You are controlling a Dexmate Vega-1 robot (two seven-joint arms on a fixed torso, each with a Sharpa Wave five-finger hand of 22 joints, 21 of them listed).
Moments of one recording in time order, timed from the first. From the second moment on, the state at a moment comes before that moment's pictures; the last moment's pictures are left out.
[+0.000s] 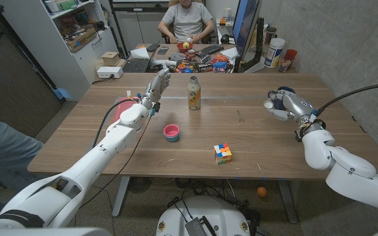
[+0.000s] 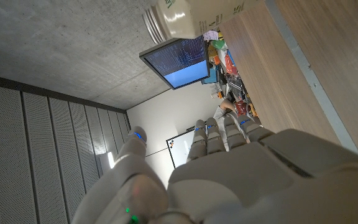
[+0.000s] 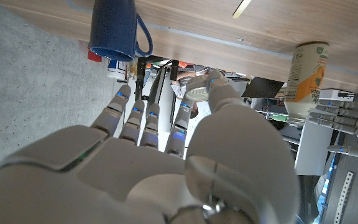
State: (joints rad) left arm 0.71 0.49 0.45 -1.35 -0.53 -0.14 0.06; left_hand 0.15 0.01 0.48 -0.12 0.18 0.13 0.11 0.19 0.18 0.06 0.07 0.21 0.20 -0.02 0.08 0.19 0.18 -0.04 0.04 0.20 0.18; right arm -1.34 -1.07 -0.25 -2.21 -0.34 -0.59 -0.41; right_hand 0.83 0.04 0.42 -0.13 0.22 0.55 -0.13 0.50 0.46 0.16 0.04 0.30 0.24 0.12 0.05 0.27 0.22 0.24 0.11 0.20 0.17
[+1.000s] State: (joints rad) left arm 0.76 0.56 0.42 -1.46 -0.53 -0.09 0.09; left_hand 0.15 0.02 0.48 -0.13 0.18 0.13 0.11 0.19 0.18 0.06 0.07 0.21 0.20 -0.02 0.08 0.19 0.18 -0.04 0.04 0.20 0.18; right arm -1.11 -1.01 -0.33 -2.10 -0.34 -0.59 -0.36; right_hand 0.83 0.05 0.42 -0.14 0.21 0.55 -0.13 0.50 0.46 0.18 0.04 0.30 0.24 0.15 0.08 0.27 0.22 0.24 0.11 0.20 0.17
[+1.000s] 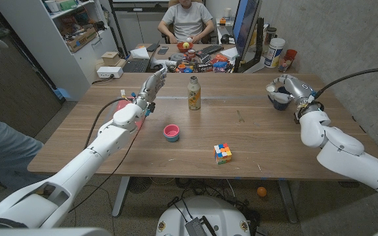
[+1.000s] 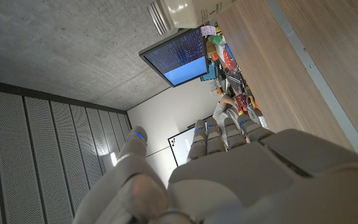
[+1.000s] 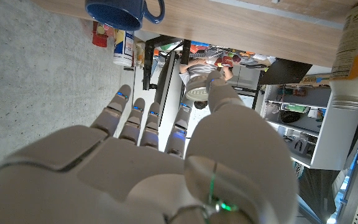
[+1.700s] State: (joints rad) left arm 0.79 0.58 0.40 -1.50 -0.55 -0.09 0.08; left_hand 0.15 0.02 0.48 -0.13 0.18 0.13 0.11 0.19 0.18 0.06 0.07 0.21 0.20 -0.02 0.08 0.19 0.18 -0.04 0.04 0.20 0.18; right arm -0.94 -0.95 -0.42 -1.97 -0.33 -0.57 -0.32; right_hand 0.83 0.05 0.42 -0.14 0.21 0.55 -0.13 0.50 0.46 0.18 0.03 0.30 0.24 0.16 0.08 0.27 0.21 0.24 0.11 0.20 0.17
